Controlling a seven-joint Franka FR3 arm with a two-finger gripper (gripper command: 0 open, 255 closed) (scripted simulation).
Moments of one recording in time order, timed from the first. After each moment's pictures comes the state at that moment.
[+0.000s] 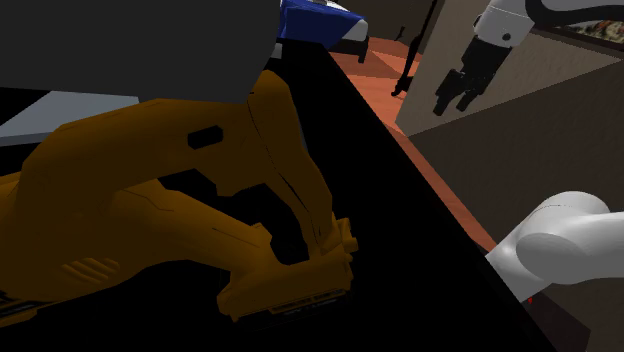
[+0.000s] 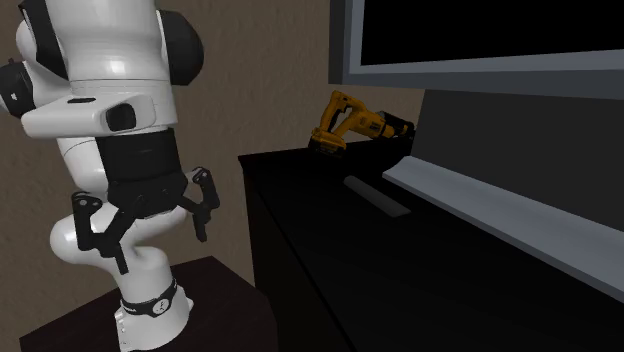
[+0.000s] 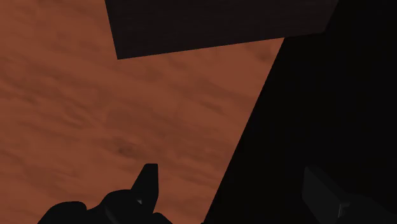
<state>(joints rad) -0.01 -0.81 -0.06 -2.41 -0.07 1.67 0.09</state>
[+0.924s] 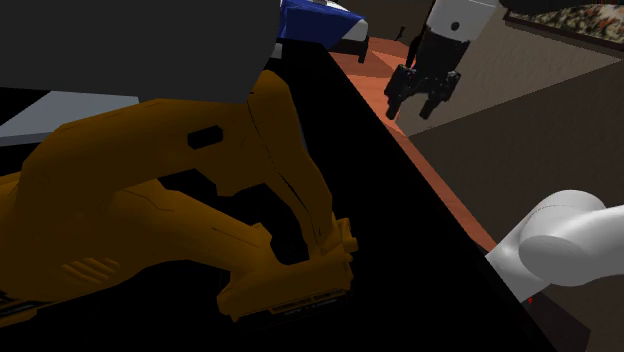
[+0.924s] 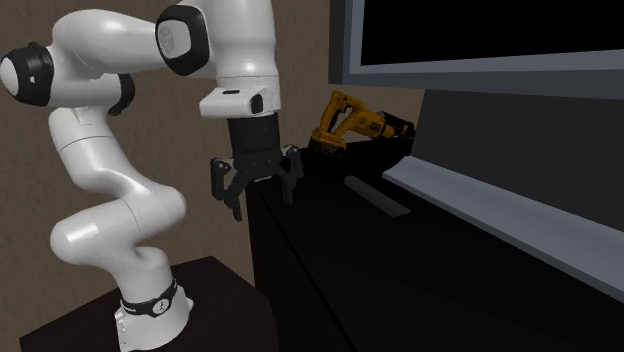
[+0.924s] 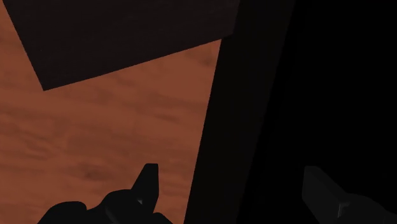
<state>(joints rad) 0.04 -0.69 0.22 -2.31 0.13 1.68 0.49</state>
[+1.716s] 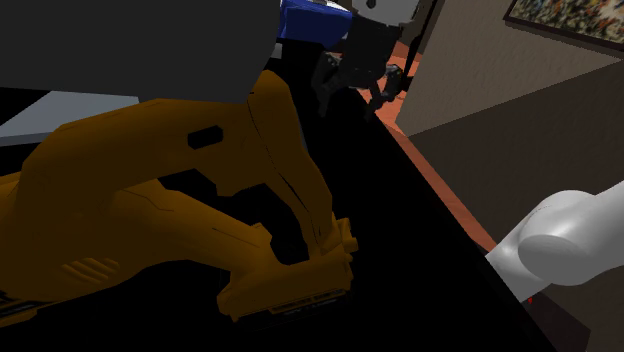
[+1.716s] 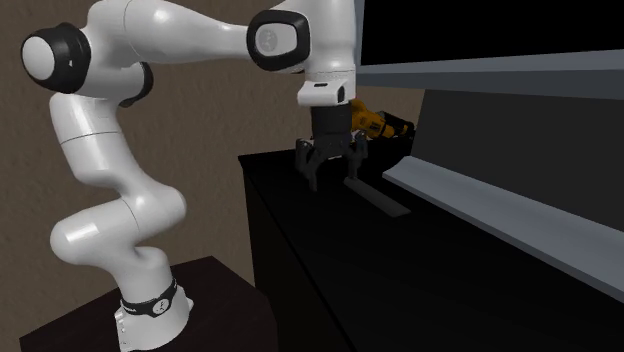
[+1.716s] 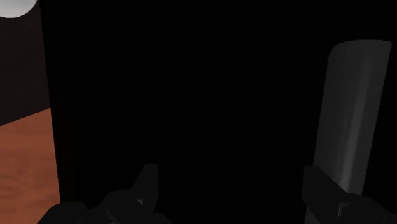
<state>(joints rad) 0.03 -0.39 0.48 -2.02 0.20 1.73 0.90</state>
